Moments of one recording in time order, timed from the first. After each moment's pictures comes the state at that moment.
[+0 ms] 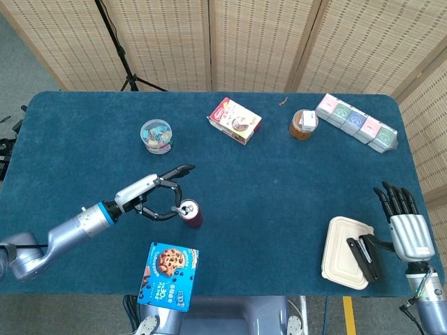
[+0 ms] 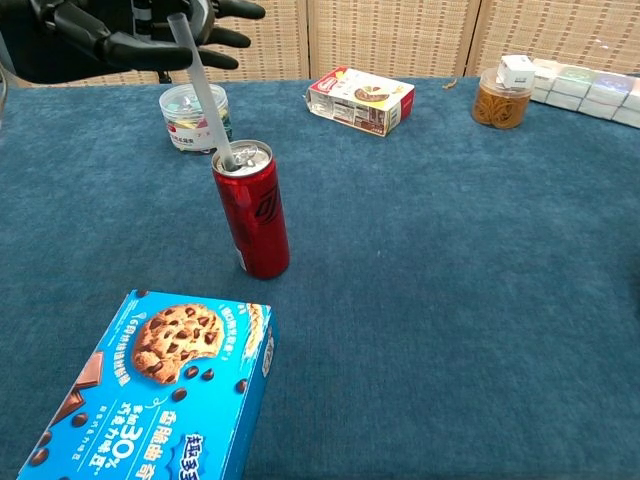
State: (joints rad) left arm -0.93 -1.18 0.07 -1.50 1.72 1.07 -1.41; right arm 0.18 -1.28 0.08 -1.26 -1.53 1.46 0.13
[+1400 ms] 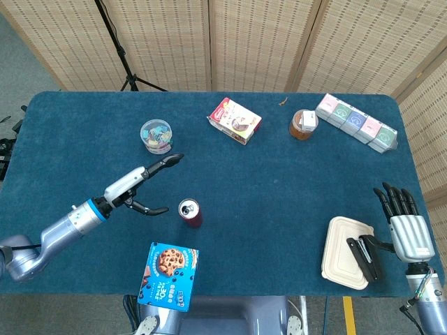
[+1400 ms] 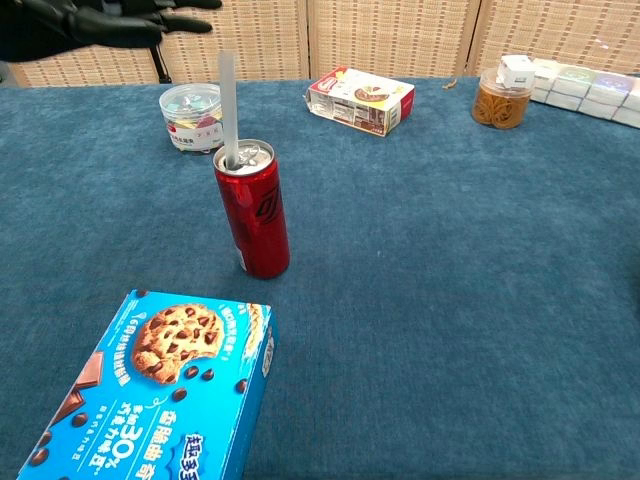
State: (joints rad) left arm -0.87 -1.19 0.05 -1.45 1.70 1.19 -1.36; right arm 0.18 -1.28 0.07 -1.28 -1.53 1.45 0.12
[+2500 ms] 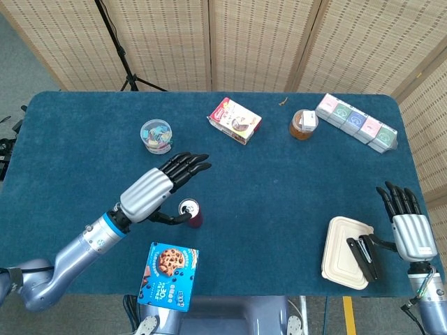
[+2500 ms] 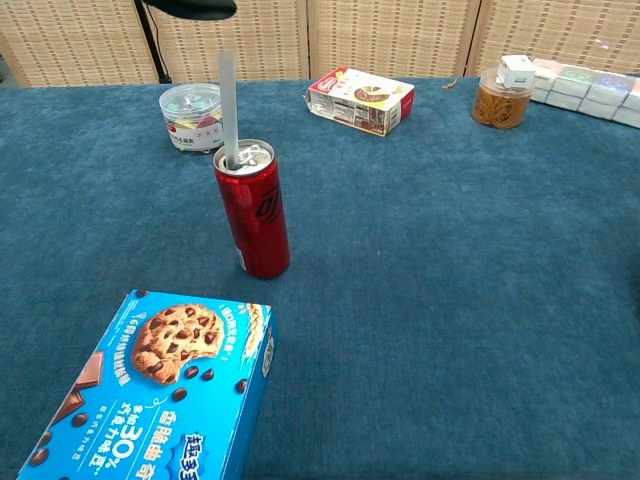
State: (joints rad) left arm -0.85 -1.11 -0.15 -1.93 1.46 1.10 -0.25; right arm 0.18 -1.27 0.08 -1.27 -1.52 1.45 0.13
